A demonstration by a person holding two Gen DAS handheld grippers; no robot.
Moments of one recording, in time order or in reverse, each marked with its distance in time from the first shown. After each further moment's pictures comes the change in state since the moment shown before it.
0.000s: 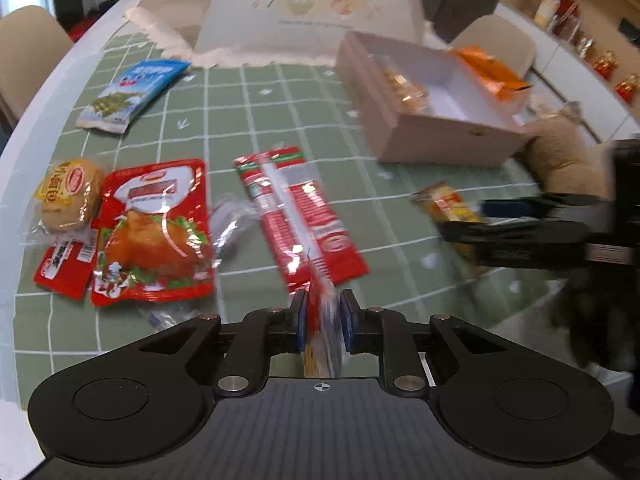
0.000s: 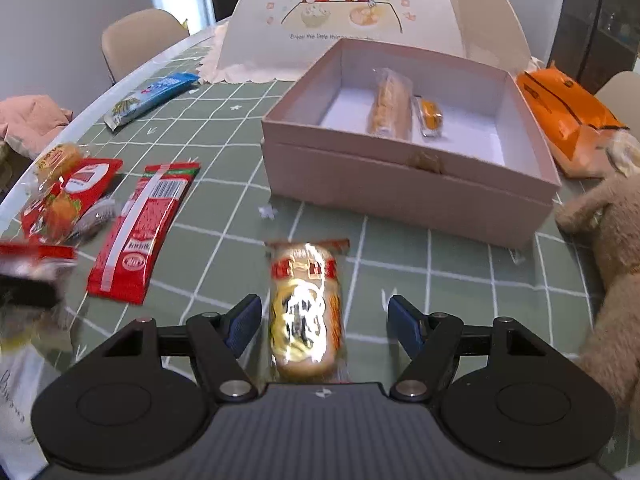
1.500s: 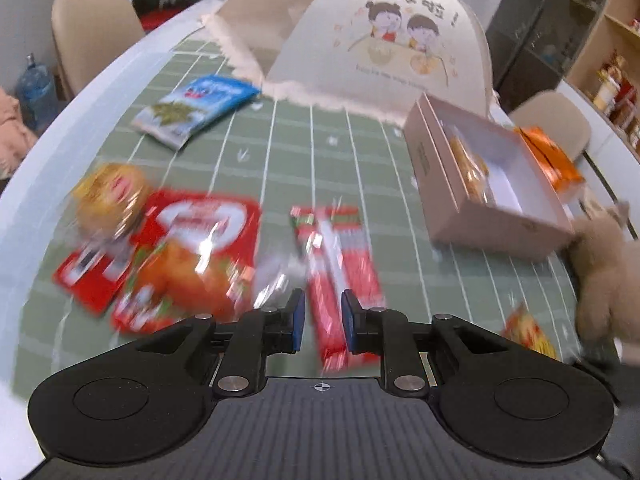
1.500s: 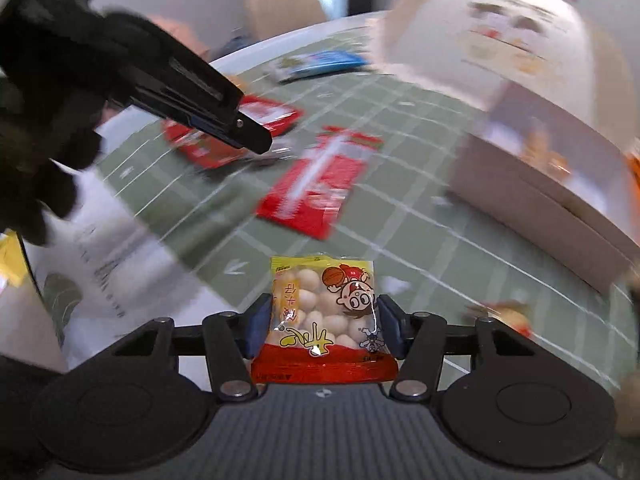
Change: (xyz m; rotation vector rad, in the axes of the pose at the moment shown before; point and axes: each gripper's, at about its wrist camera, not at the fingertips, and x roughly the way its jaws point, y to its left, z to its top) left arm 0.020 0.027 0.030 -0.228 -0.131 0.110; right arm -0.047 0.073 -0.034 -0.290 0.007 0.190
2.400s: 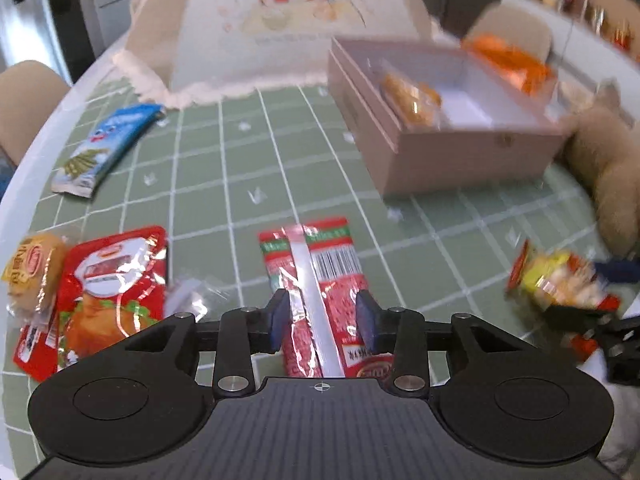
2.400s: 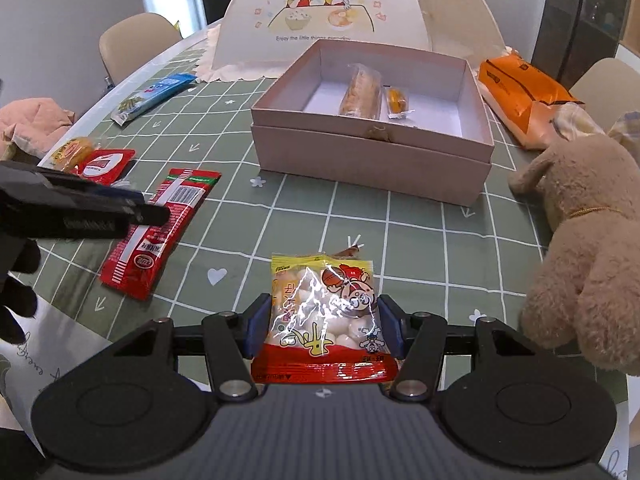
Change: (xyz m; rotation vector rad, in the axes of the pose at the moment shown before) left arm 0.042 -0.067 -0.024 0.366 0.065 0.048; right arm -0.015 -0.083 -0.019 0.322 0.006 -0.200
